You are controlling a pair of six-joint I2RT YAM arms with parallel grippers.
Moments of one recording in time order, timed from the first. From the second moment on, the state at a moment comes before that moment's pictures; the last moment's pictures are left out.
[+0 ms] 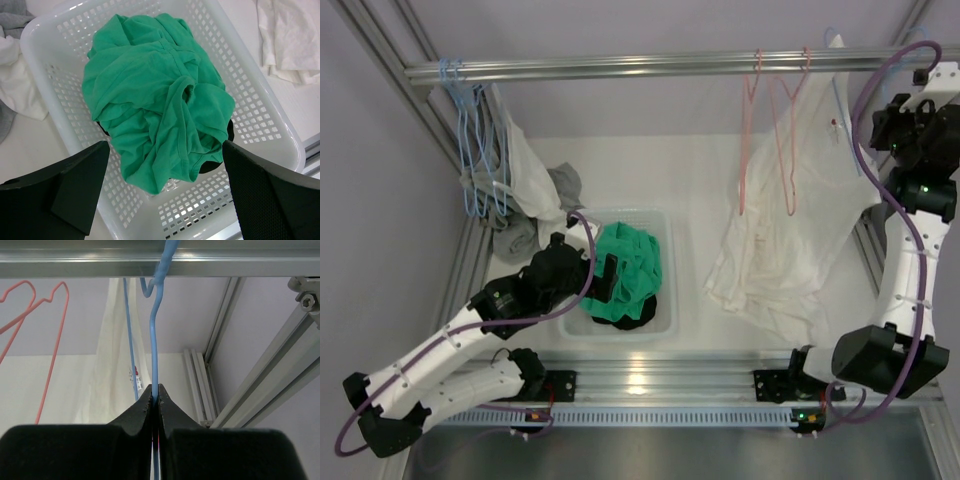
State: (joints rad) left arm -0.88 0.80 0.89 -0.67 -0.32 -0.28; right arm -0.36 1.31 1.51 -0.24 -0.32 -0.05
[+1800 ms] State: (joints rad) left arm -1.17 1.57 1.94 -0.23 0.09 -0.06; right arm -0.10 0.47 1.73 -0.92 -0.45 0.08
